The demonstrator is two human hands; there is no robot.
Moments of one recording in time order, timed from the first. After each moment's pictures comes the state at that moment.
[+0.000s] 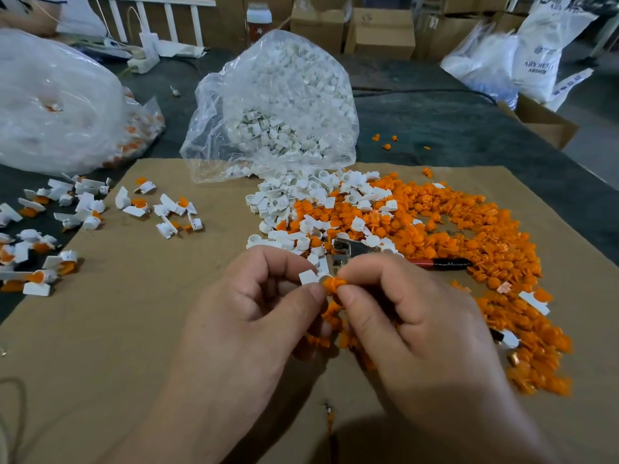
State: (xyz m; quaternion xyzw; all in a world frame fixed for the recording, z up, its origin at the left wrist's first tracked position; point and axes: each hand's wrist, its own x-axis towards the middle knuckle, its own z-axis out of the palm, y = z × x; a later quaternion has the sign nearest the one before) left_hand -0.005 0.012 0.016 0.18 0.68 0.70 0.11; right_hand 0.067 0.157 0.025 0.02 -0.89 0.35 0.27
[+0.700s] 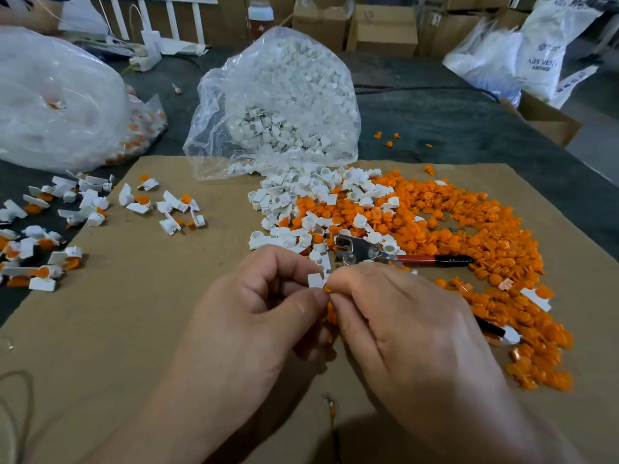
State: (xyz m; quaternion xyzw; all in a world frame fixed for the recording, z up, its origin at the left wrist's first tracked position) left_hand -0.011 0.008 0.007 0.20 0.67 0.69 0.17; right_hand 0.066 0.152 0.030 0.05 -0.95 0.17 0.26
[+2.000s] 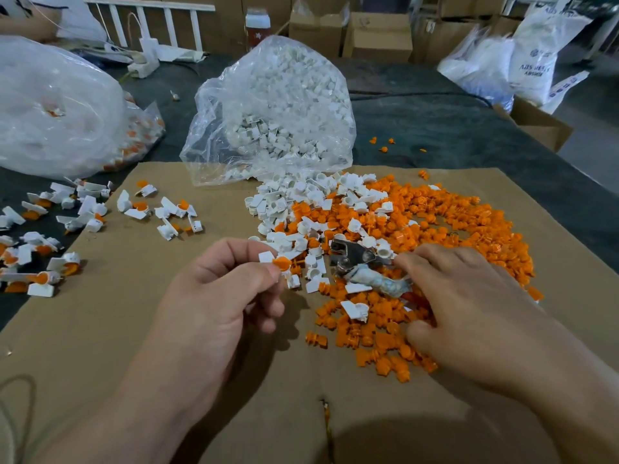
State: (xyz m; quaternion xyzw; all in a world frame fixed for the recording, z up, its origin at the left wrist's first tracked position) left_hand -0.030 0.003 0.013 0.10 0.63 0.75 0.17; right_hand 0.068 0.217 0.037 -0.12 -0.99 -0.01 -0.04
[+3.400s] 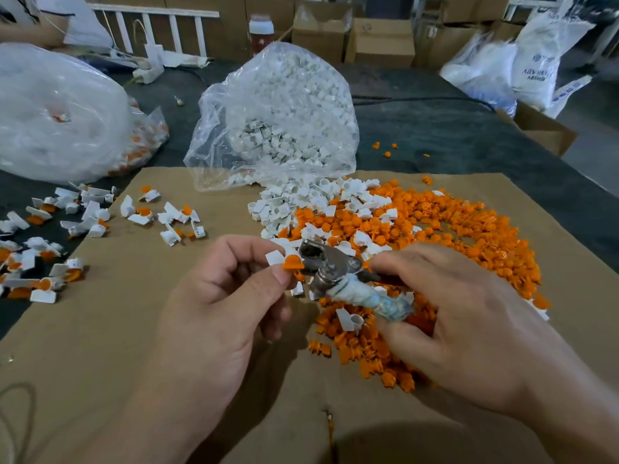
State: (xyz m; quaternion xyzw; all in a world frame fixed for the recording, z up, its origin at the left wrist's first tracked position) left_hand -0.027 0.005 0.005 0.18 0.62 0.76 0.07; right_hand 0.070 0.198 0.046 0.00 -0.98 0.14 0.15
